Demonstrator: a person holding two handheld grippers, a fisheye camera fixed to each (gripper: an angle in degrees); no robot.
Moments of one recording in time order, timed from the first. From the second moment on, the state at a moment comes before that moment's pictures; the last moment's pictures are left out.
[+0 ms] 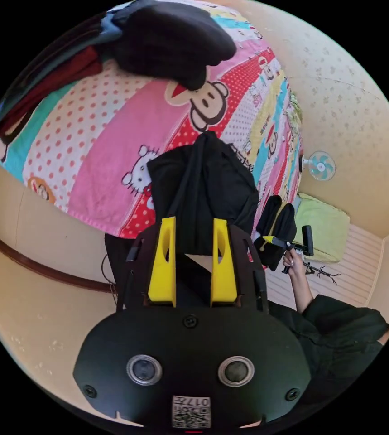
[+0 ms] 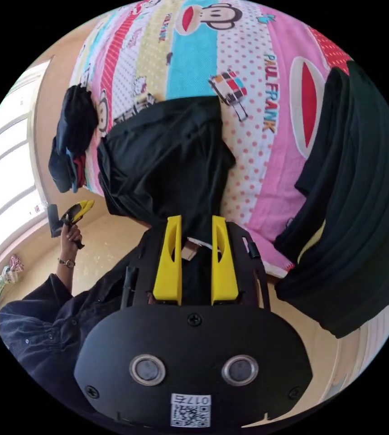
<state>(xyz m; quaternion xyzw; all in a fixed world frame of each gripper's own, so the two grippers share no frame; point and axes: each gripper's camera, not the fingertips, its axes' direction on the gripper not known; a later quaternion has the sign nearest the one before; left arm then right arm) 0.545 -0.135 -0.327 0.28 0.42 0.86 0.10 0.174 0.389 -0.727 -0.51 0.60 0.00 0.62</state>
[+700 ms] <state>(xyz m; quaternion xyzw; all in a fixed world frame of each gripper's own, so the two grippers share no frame) 0.571 -0.017 -0.388 0.21 0.41 0.88 0.13 0.228 0.378 -0.700 -0.35 0.59 0.02 0.73</state>
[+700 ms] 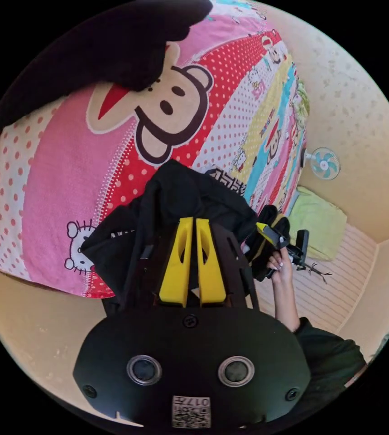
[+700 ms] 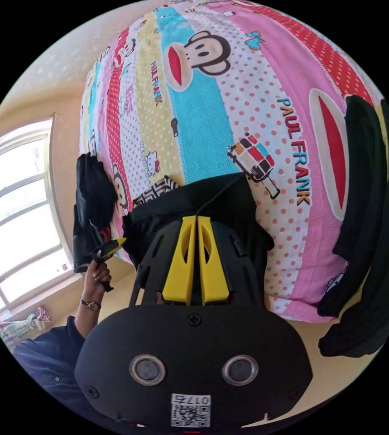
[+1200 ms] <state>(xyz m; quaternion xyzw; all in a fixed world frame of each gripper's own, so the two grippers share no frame) 0.613 -0.059 -0.407 0.20 0.51 0.83 0.08 0.237 0.375 -0.700 -0.31 0.66 -0.05 0.69</state>
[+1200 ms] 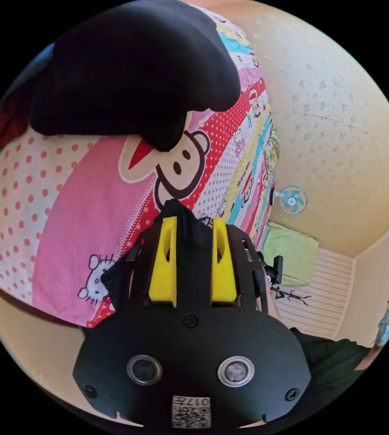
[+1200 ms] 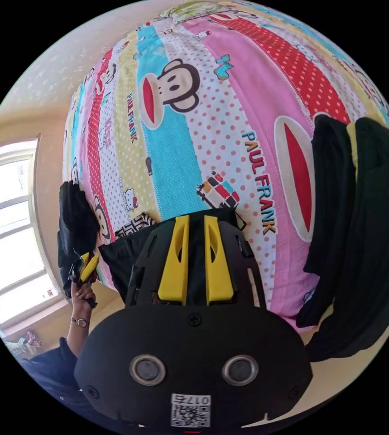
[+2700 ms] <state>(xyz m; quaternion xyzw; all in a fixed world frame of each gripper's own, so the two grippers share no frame) 0.639 0.044 -0.056 0.38 0.38 0.85 0.01 0.205 0.426 -0.850 -0.50 0.55 -0.06 0.66</state>
